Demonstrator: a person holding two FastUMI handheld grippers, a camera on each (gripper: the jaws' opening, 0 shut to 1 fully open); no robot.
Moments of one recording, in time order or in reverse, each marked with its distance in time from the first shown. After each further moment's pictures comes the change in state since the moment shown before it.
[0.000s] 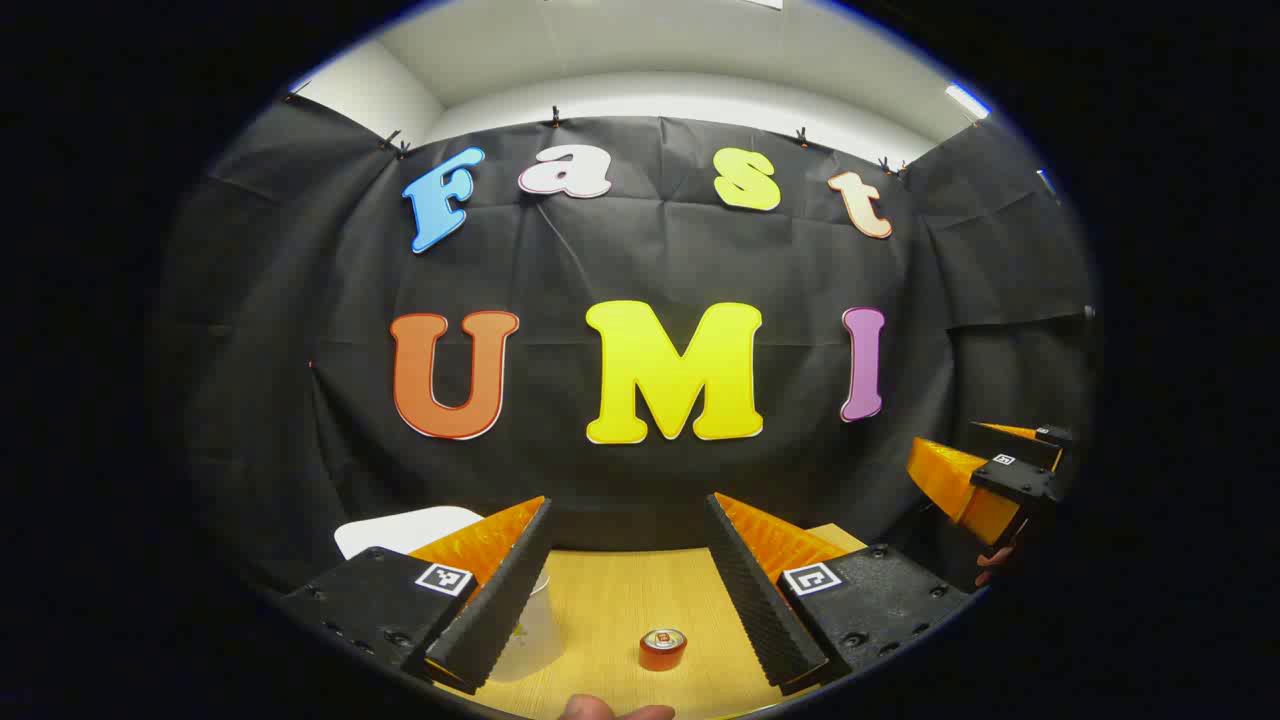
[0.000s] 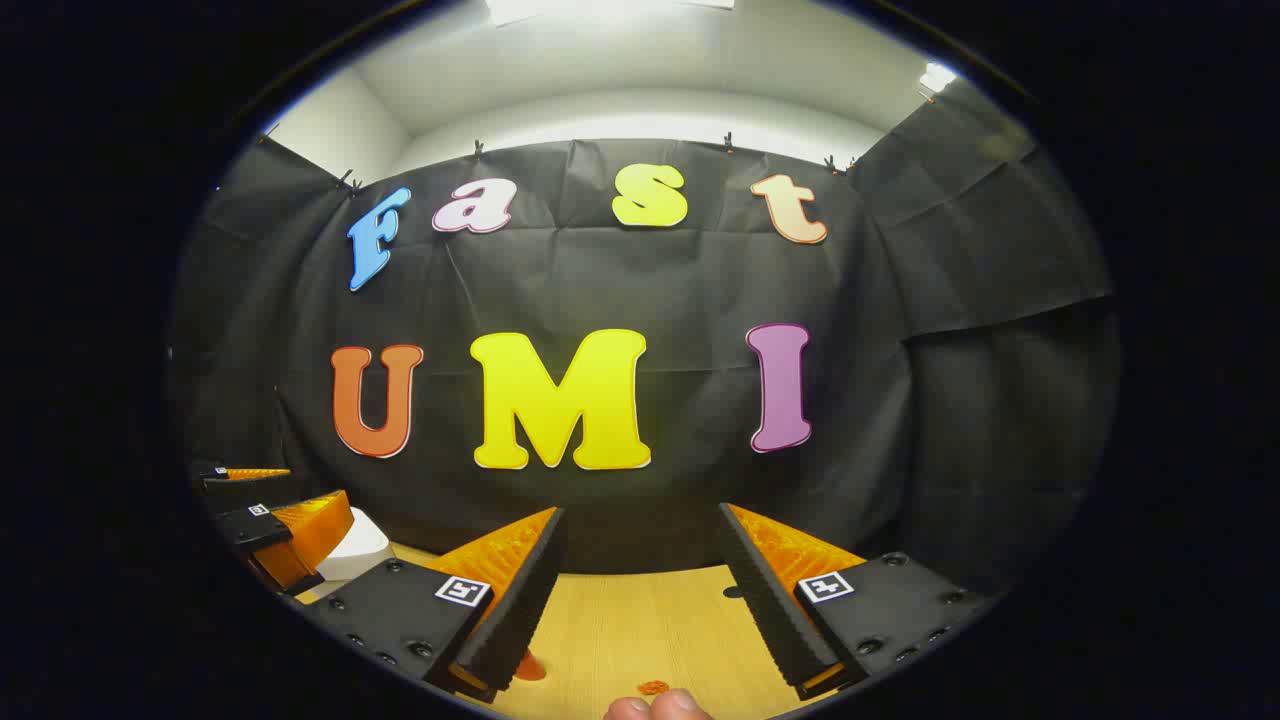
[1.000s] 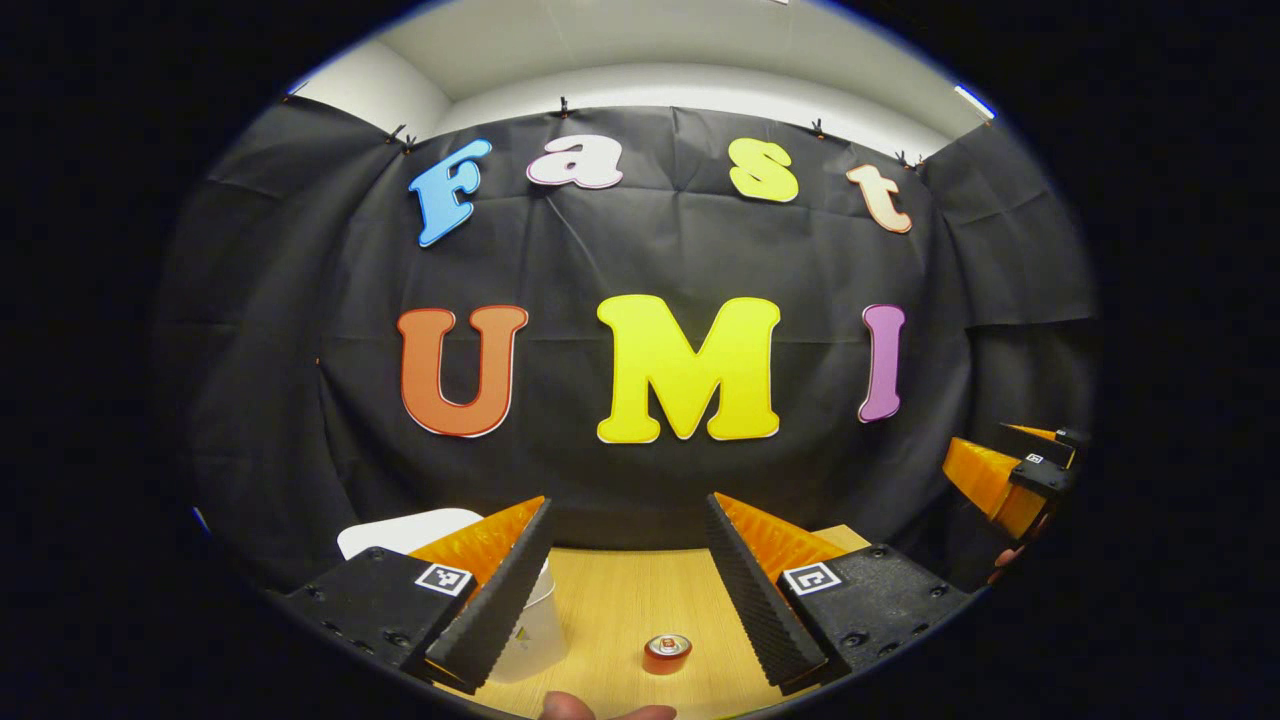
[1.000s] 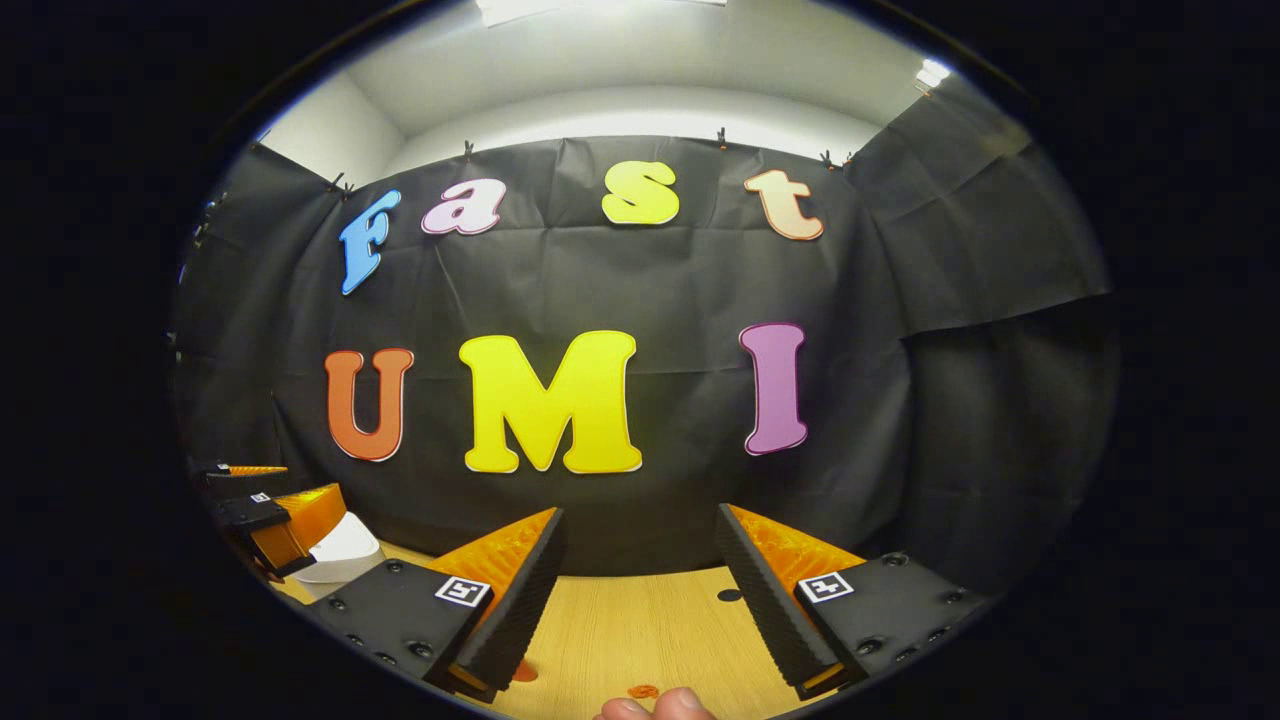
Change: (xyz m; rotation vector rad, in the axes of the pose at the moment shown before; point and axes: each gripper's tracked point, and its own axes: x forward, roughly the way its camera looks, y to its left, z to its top) left arm 0.019 0.015 0.005 -0.011 0.033 0.076; right arm 0.011 -0.017 0.006 0.014 0.021 0.013
